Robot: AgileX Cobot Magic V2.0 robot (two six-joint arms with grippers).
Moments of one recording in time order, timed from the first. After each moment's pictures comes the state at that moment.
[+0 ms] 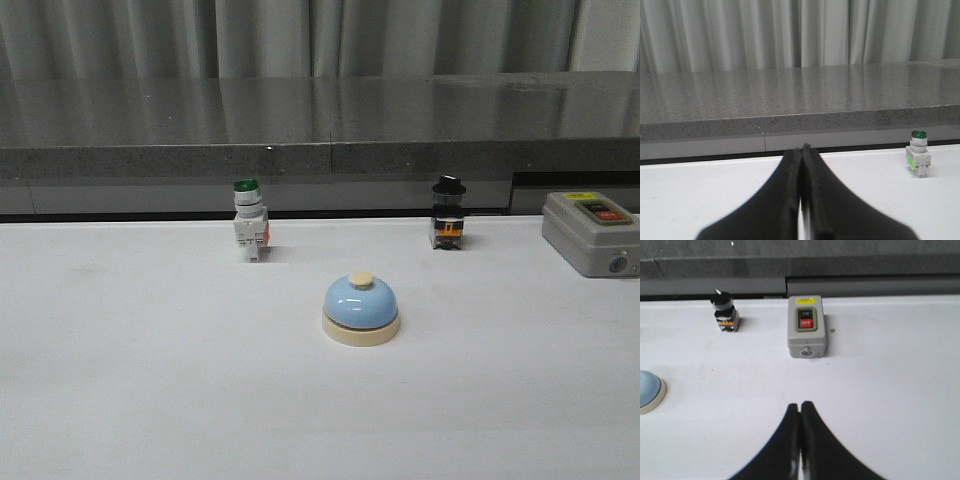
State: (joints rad) left arm -0.07 -0.01 0.00 -0.08 0.03 0.08; right arm 0.02 0.55 -0.45 -0.01 0.45 0.07
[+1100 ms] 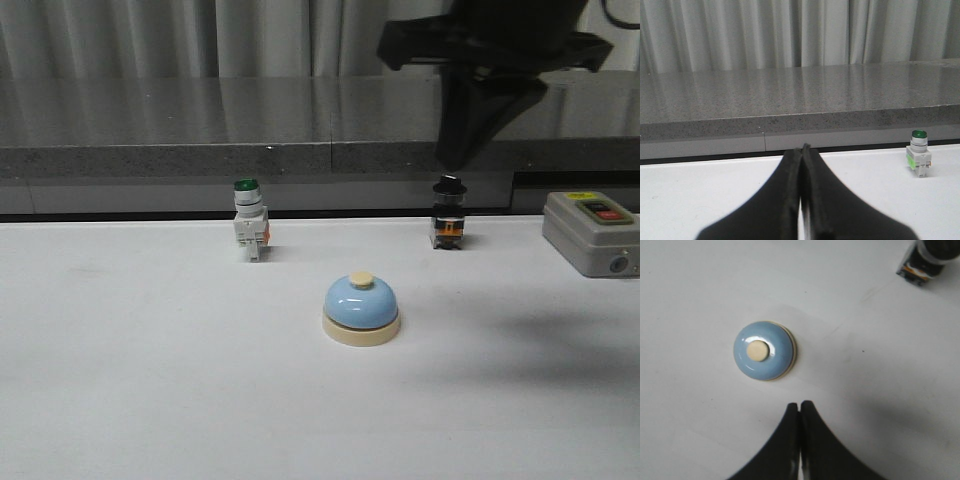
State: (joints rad) left arm -0.07 -0.01 0.00 -0.08 0.03 0.08; right arm 0.47 1.65 -1.34 0.05 0.87 0.03
